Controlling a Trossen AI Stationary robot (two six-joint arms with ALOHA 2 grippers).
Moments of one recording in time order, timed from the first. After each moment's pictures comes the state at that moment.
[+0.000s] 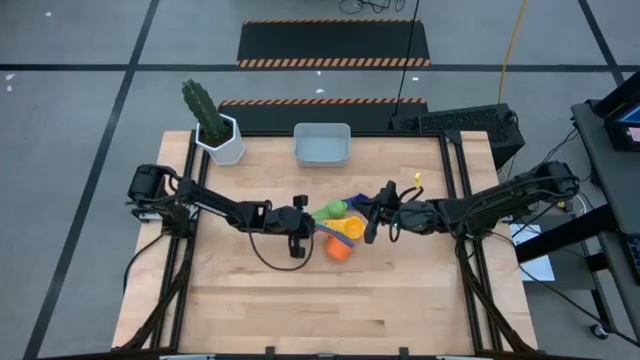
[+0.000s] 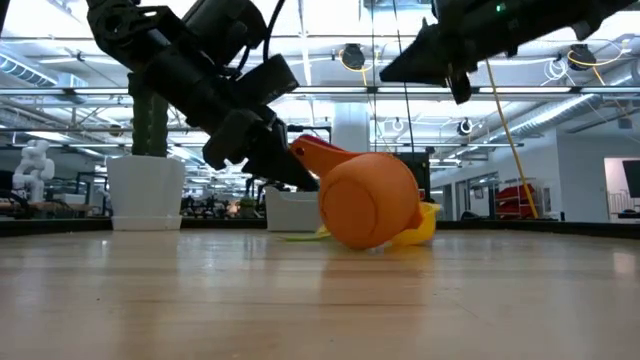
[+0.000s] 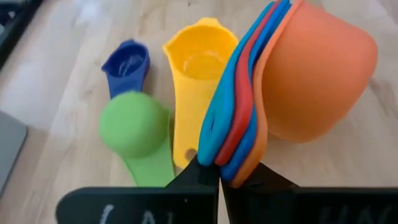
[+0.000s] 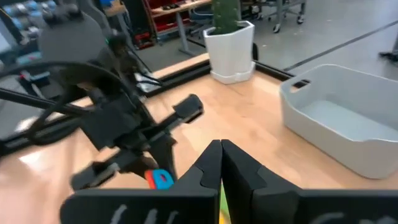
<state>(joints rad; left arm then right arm) -0.09 1.71 0.78 0.31 -0.16 0.19 0.20 1.23 0.58 0.36 0.58 0.40</state>
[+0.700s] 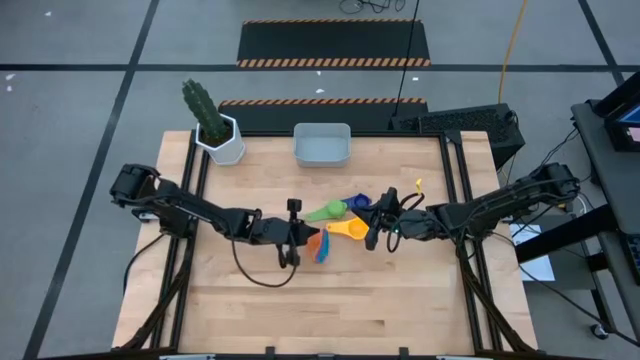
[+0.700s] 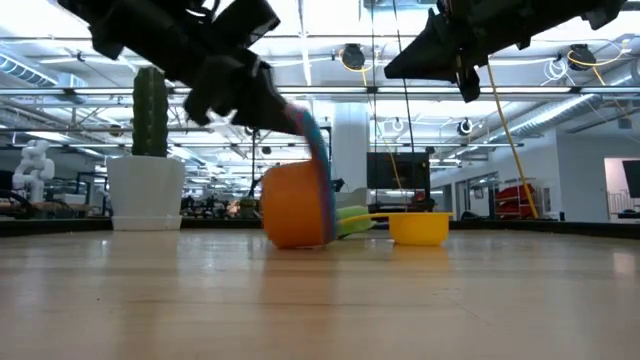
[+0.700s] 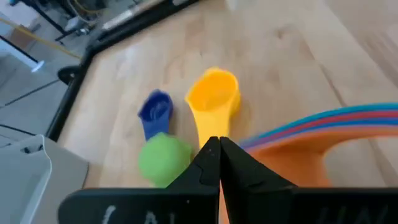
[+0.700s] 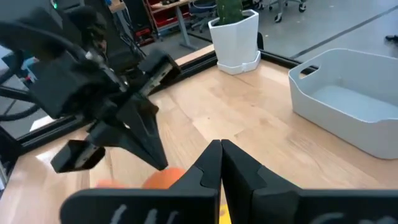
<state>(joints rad) -0.22 1.58 0.78 0.28 -0.37 0.28 0.25 1.23 0.60 0.28 0.60 0.51</state>
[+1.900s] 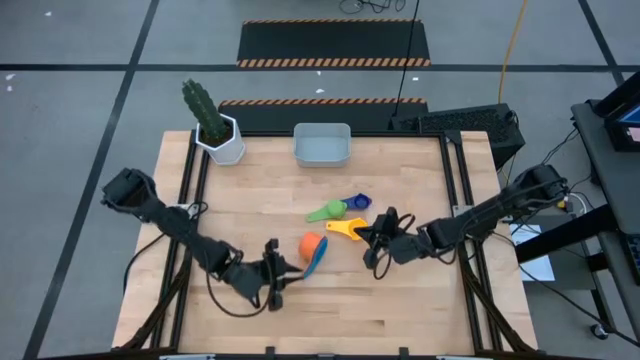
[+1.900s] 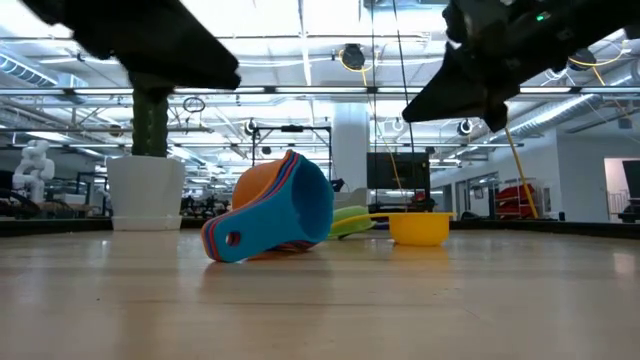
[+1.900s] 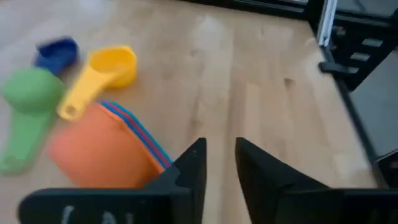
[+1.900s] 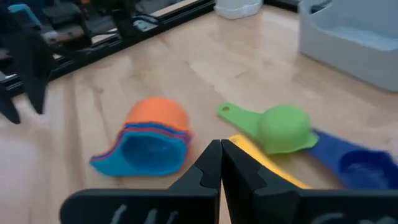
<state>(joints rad) -0.60 1.56 0.78 0.21 -0.55 -0.49 0.39 1.37 0.60 0.17 0.68 0.69</state>
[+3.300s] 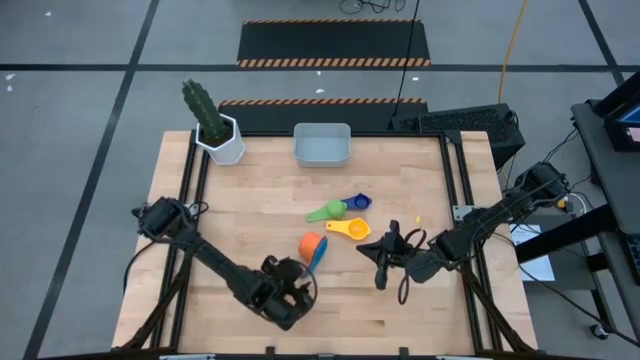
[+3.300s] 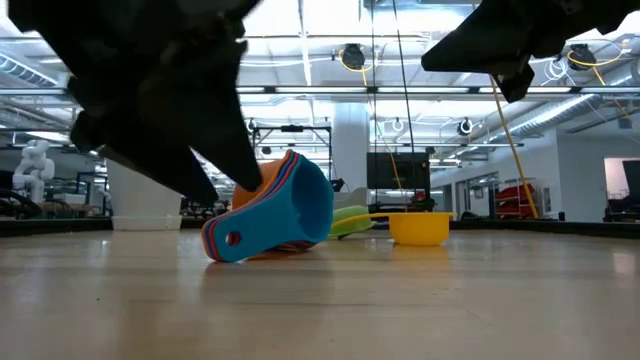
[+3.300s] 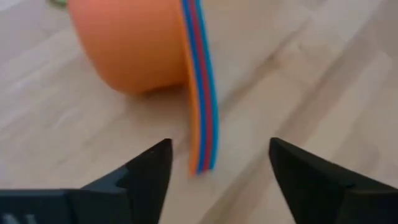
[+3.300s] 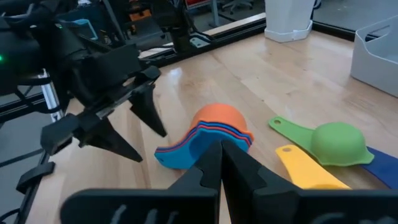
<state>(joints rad) -0.63 1.96 1.26 -0.54 -0.63 -1.32 0.57 1.35 0.60 0.28 0.76 0.61</state>
